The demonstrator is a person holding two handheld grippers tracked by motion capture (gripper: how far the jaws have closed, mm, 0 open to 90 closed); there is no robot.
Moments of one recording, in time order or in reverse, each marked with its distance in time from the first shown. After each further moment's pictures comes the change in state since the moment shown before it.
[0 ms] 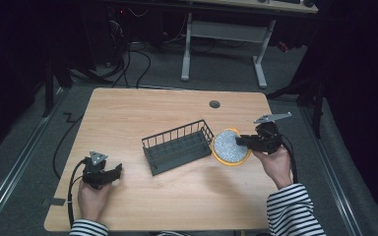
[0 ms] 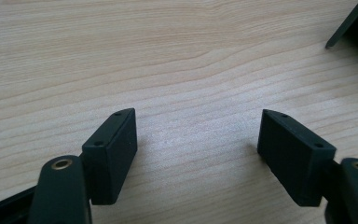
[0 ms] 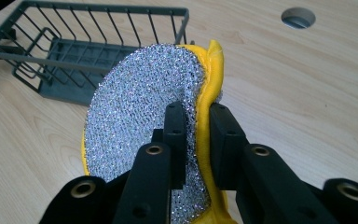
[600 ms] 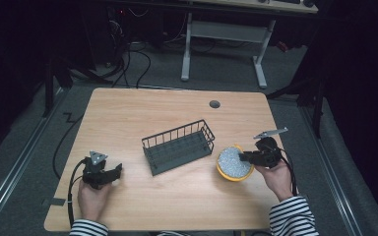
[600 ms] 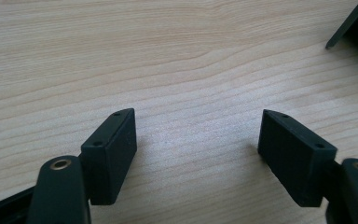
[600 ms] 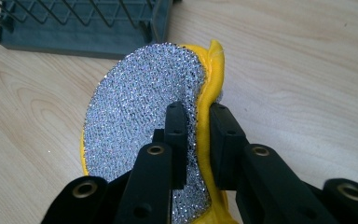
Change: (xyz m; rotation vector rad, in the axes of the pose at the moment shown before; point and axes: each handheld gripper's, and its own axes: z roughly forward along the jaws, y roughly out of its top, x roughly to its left) left arm 0.000 0.000 0.000 0.001 -0.001 -0.001; right arm -0.010 -0.047 0.020 0.121 -0.017 0.064
